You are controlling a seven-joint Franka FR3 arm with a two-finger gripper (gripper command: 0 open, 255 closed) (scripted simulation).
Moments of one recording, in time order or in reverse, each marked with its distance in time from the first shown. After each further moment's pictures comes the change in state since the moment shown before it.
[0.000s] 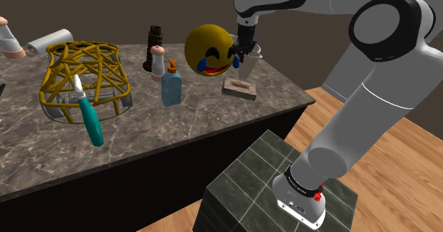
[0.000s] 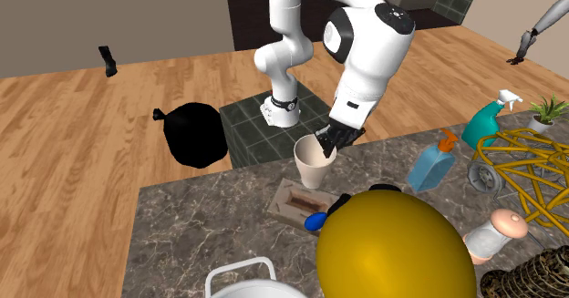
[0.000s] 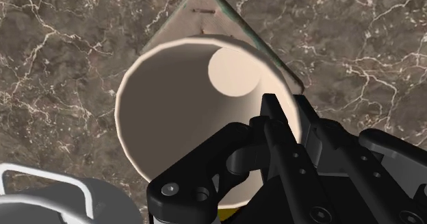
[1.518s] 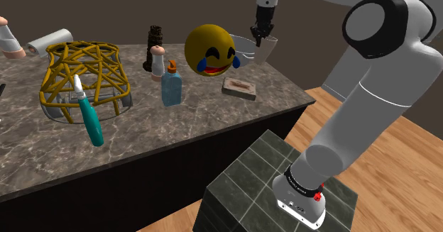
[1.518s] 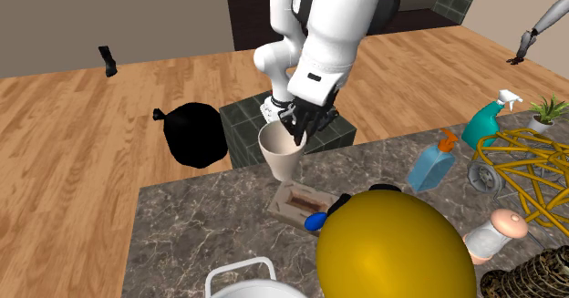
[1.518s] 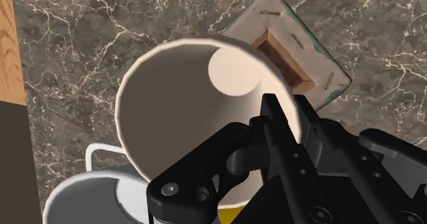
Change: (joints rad) arm -0.077 0.031 -0.073 0.224 0.002 -0.169 -0.178
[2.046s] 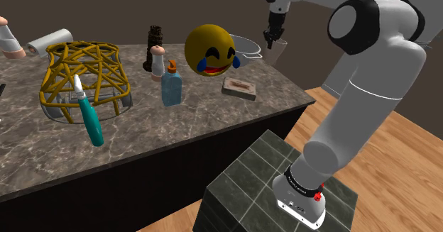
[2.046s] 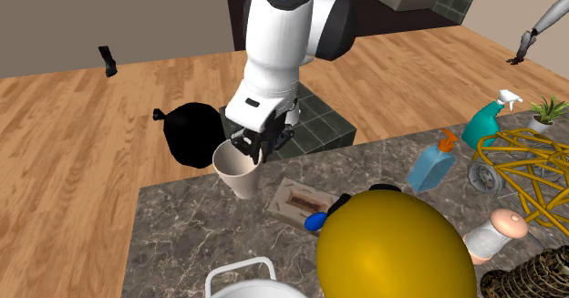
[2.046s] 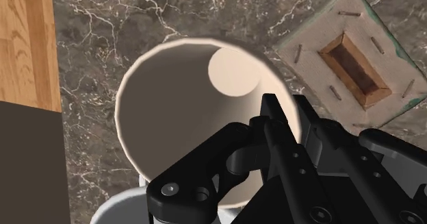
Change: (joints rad) arm -0.108 0.108 -0.082 0.069 0.032 0.061 -0.184
